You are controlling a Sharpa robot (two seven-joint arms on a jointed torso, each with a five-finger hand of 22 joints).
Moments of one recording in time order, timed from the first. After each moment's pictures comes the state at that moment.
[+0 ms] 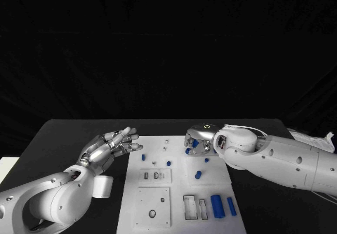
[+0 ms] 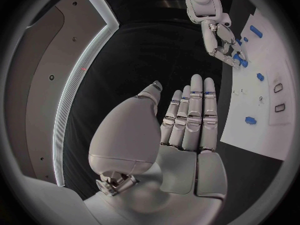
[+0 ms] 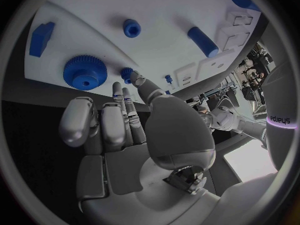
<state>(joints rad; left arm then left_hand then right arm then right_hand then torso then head) 1.13 -0.98 0.00 1.81 0.12 -0.34 0.49 1.35 -0.04 0.15 0.20 0.16 0.97 0.22 0.09 0.07 1.07 0.16 0.11 0.07 1.20 0.09 0.24 0.23 0.18 0.97 0.20 0.31 0.11 1.18 -0.83 0.05 1.49 -1.77 -0.10 -0.13 1.22 -0.06 0.30 -0.22 0.17 1.11 0.15 0.07 0.09 1.16 0.09 0.07 0.07 1.47 -0.01 1.29 1.05 0.10 1.41 0.09 1.26 1.01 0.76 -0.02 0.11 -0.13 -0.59</state>
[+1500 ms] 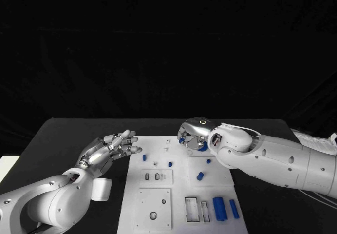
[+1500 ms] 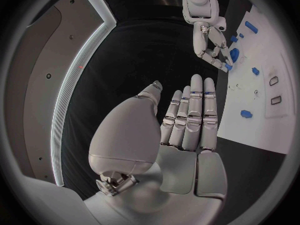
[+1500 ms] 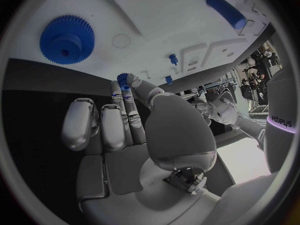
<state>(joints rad) 1.13 -0.98 0.00 1.81 0.12 -0.34 0.48 1.35 -0.04 0.15 0.20 0.16 0.97 0.22 0.08 0.07 1.06 0.16 0.10 0.07 1.20 0.09 0.23 0.23 0.18 0.97 0.21 0.31 0.11 1.18 -0.79 0.07 1.47 -1.78 -0.26 -0.13 1.28 -0.04 0.51 -0.18 0.07 1.18 0.13 0.07 0.10 1.24 0.08 0.06 0.07 1.47 -0.02 1.32 1.07 0.10 1.40 0.08 1.30 1.06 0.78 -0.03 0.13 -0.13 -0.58</state>
